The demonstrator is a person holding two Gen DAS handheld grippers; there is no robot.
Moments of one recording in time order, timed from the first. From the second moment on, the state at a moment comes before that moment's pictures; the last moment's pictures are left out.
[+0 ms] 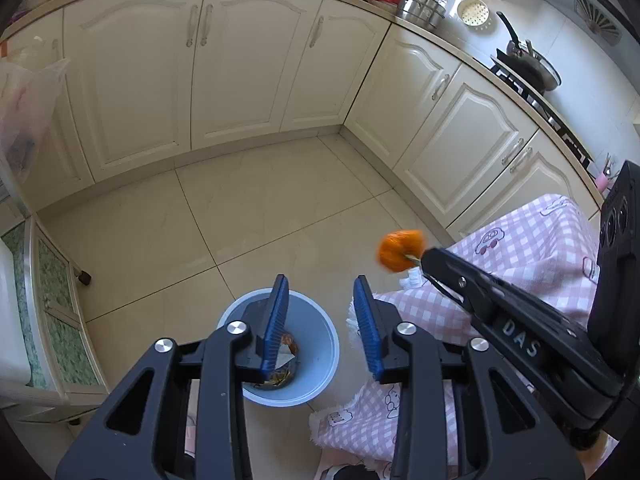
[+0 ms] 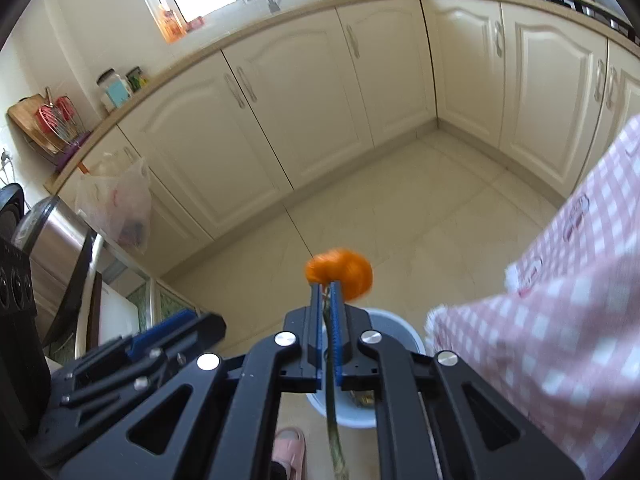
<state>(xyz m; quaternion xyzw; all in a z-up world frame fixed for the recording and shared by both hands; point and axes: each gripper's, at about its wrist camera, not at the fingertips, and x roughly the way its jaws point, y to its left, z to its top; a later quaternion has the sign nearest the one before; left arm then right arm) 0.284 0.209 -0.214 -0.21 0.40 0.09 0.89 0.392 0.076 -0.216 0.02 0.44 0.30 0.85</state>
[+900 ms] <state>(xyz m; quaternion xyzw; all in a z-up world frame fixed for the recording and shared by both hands) 0.261 0.021 -0.100 -0.12 0.34 -0.10 0.93 0.295 -0.136 -0.079 0.02 0.31 0.12 0.94</state>
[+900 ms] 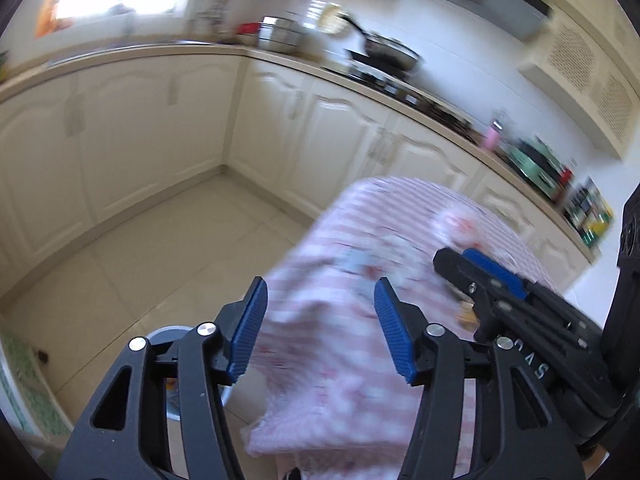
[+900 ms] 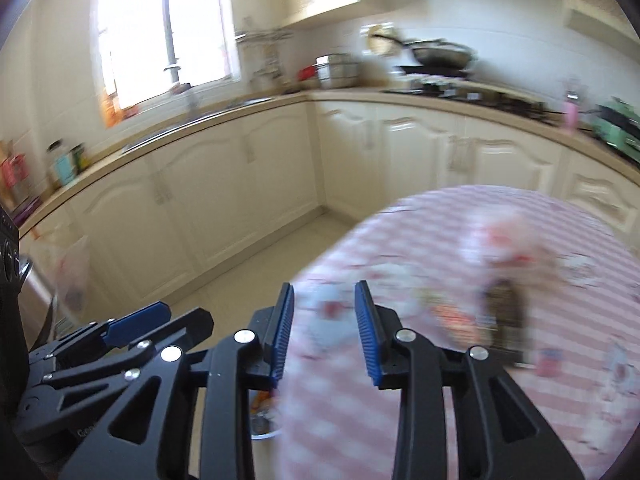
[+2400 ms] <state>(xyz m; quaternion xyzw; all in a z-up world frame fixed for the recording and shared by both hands) 0.301 -0.043 -0.114 -0.10 0.37 -0.12 0.92 0.351 -0.255 -0.132 0.10 0.40 0.05 0.91</state>
